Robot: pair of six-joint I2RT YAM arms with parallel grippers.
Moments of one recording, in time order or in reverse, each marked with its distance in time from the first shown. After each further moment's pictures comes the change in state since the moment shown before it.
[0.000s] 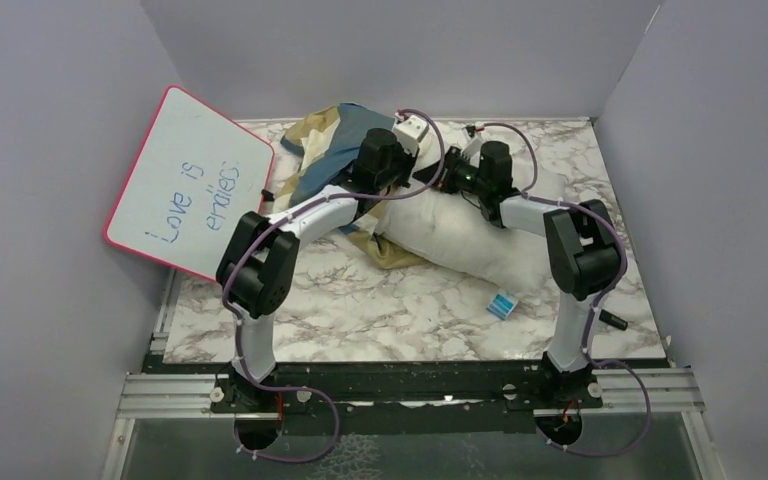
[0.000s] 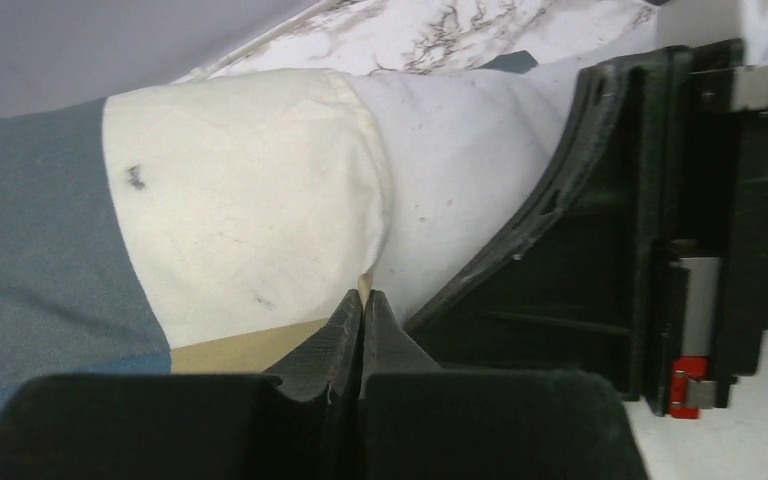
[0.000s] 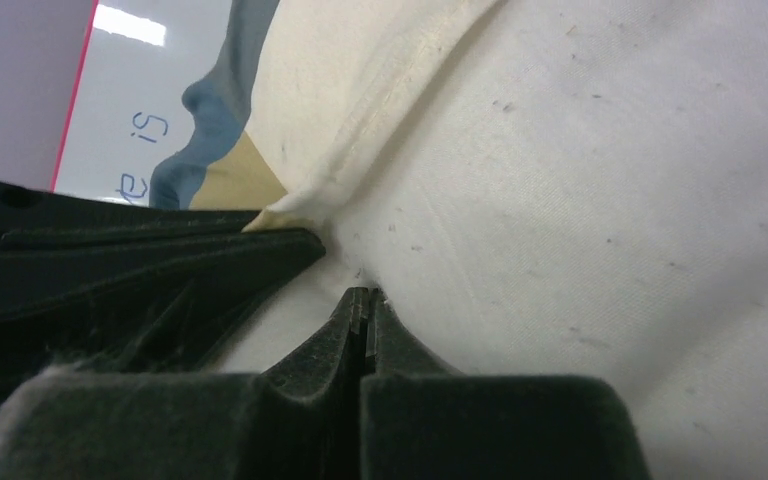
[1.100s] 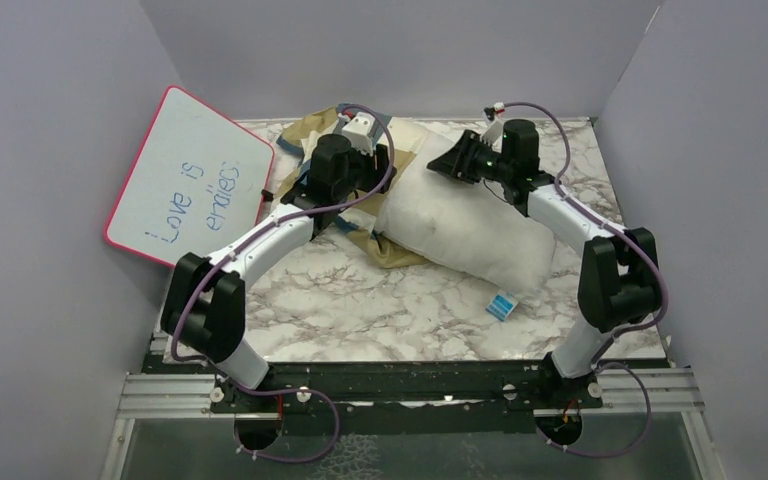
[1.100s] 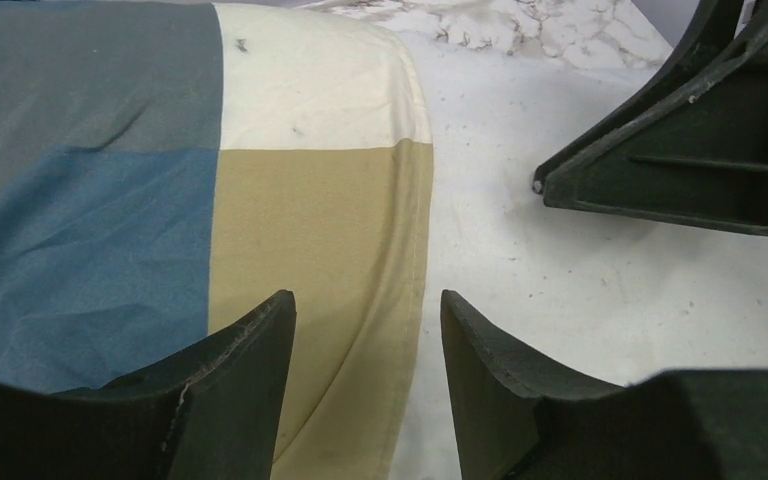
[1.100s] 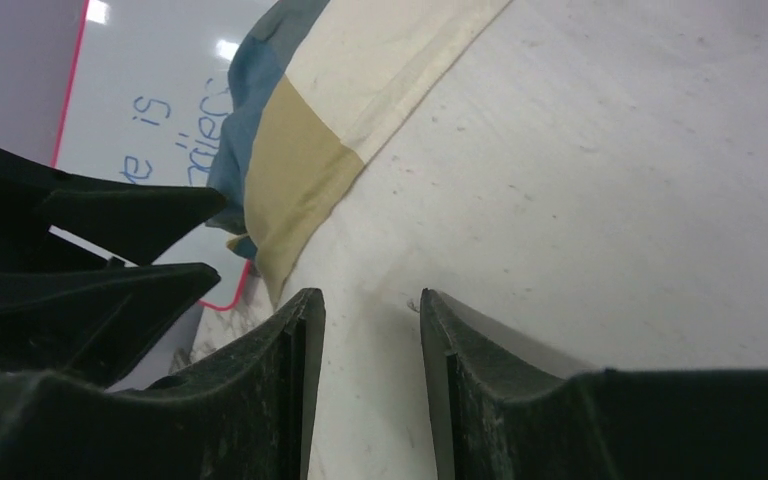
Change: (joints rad) left arm 0.077 -0.375 -0.281 -0.045 0.056 -0.234; right arm -0.058 -0.276 0.042 -0.430 -0.008 -0.111
